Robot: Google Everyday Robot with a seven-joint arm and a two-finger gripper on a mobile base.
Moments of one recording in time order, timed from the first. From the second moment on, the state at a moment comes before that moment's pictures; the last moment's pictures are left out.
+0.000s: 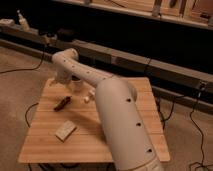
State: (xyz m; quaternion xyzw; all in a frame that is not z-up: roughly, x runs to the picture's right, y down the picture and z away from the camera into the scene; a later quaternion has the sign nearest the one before) arm -0.257 -0.008 0.911 -0.15 -0.30 -0.53 0.78
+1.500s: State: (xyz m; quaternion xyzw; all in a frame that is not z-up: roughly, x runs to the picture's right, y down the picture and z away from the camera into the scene) arm -0.250 0.081 0.944 -0.25 -0.24 -0.46 0.81
